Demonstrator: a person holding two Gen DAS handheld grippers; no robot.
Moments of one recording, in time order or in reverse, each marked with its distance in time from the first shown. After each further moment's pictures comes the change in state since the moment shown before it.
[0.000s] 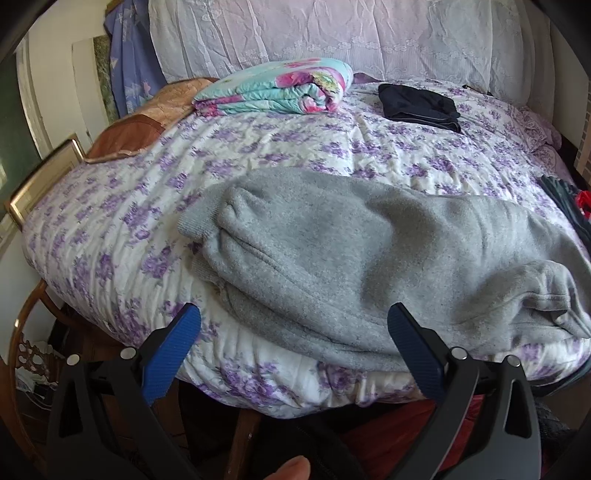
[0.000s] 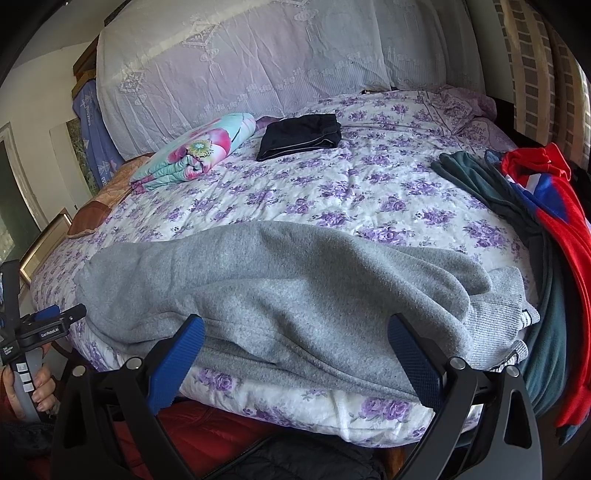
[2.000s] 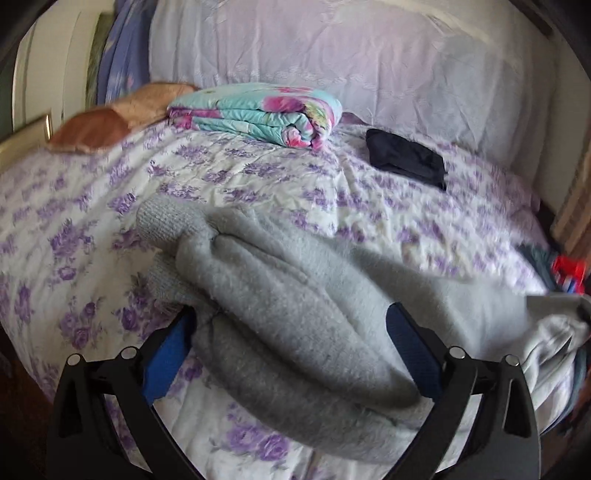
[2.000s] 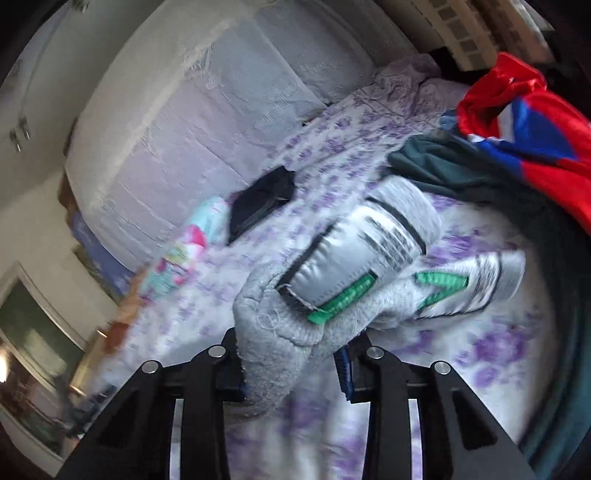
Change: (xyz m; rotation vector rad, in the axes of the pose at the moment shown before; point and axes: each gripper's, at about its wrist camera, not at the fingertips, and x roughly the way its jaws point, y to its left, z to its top) left arm 0.074 0.021 0.038 -0.123 -0.107 -0.223; right arm 0.058 -0.189 0.021 0.354 -0.131 0.145
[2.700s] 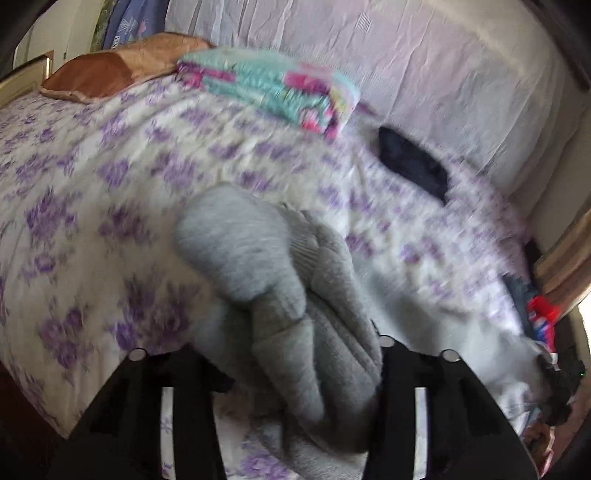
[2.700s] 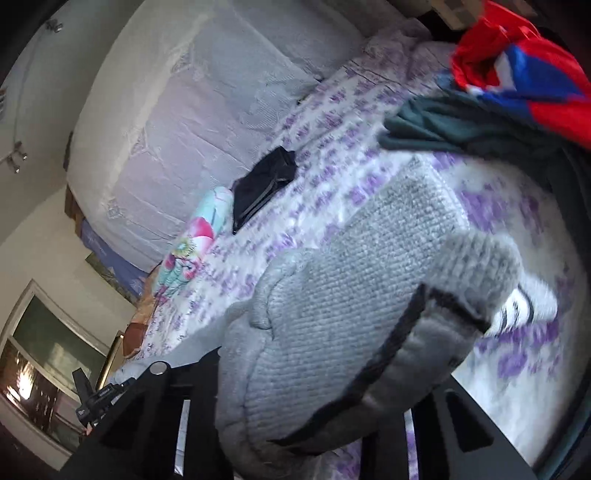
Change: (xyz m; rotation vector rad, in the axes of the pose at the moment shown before) left arm 0.021 0.041 0.045 -0.203 0.097 -0.147; right arm 0.014 0.019 0.020 0.085 0.002 0.156
